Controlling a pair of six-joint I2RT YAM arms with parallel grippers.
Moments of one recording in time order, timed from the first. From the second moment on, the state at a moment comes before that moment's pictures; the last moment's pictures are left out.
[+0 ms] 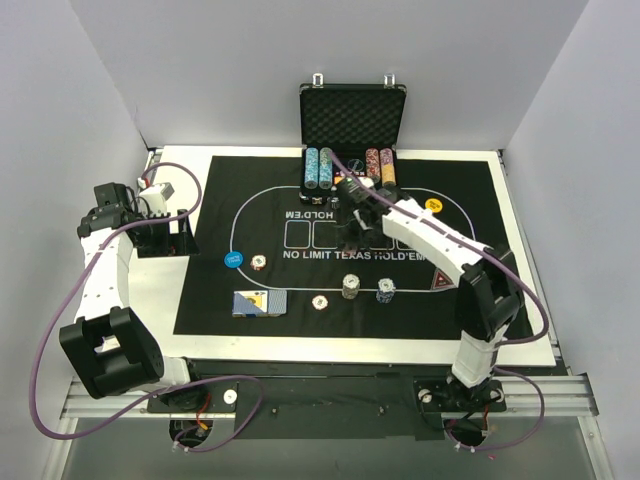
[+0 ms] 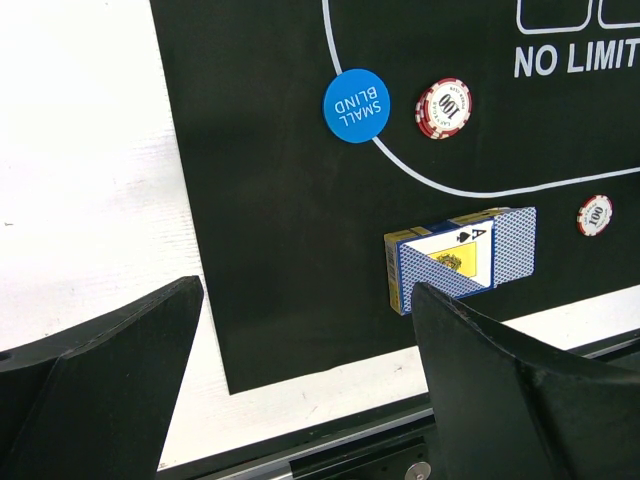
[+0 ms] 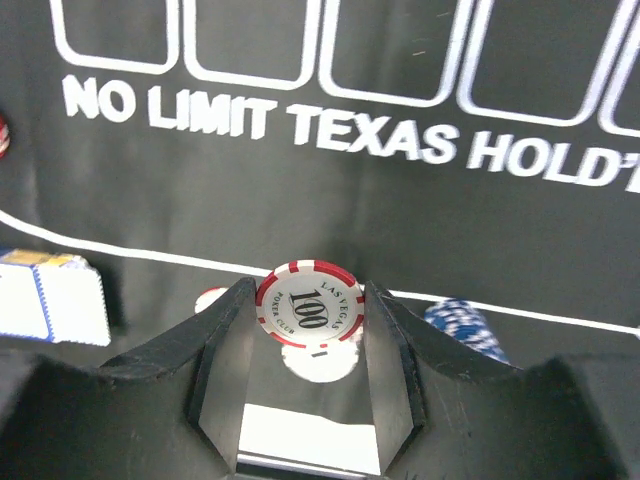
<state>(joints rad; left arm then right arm) 0.32 1.39 1.20 -0.92 0.46 0.24 0.69 1.81 1.53 -0.84 0.17 0.54</state>
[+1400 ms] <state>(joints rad) 0.32 1.39 1.20 -0.92 0.46 0.24 0.26 1.70 0.99 -0.66 0.33 0.64</state>
